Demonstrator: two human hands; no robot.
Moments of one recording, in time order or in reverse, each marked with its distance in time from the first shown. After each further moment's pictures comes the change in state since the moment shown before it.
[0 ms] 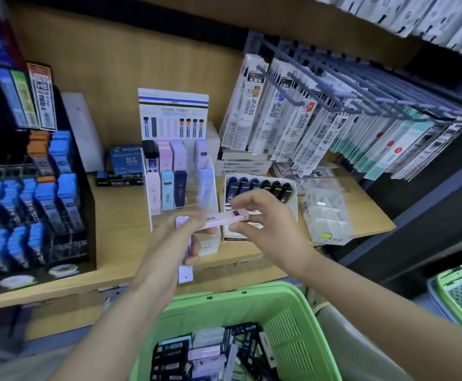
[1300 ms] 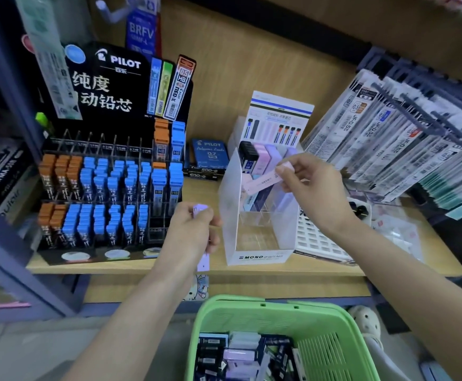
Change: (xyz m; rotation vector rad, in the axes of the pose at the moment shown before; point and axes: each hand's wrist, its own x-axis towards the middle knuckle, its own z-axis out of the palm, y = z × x) left_hand 0.004 0.032 -0.090 0.016 0.214 -0.019; right_hand 0.082 -0.040 0.059 -0.213 0.098 -0.090
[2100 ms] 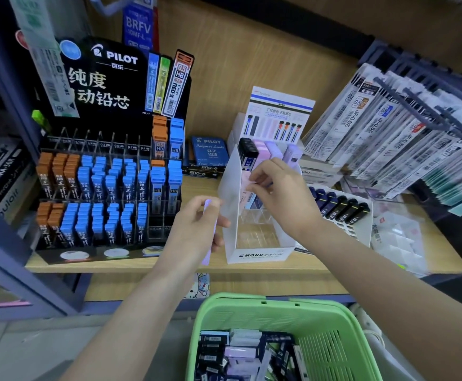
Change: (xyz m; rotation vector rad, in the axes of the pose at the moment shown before) left_hand 0.001 -0.003 0.003 0.079 -0.055 0.064; right_hand 0.004 0.017 0.038 -0.318 -0.105 -0.257
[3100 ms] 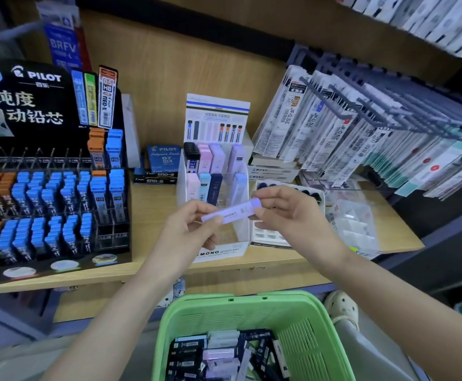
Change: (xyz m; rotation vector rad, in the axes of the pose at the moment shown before) left_hand -0.012 -0.008 0.050 0.152 -0.204 0.236; right_hand -0.080 0.003 -0.085 0.796 -0.036 0.463
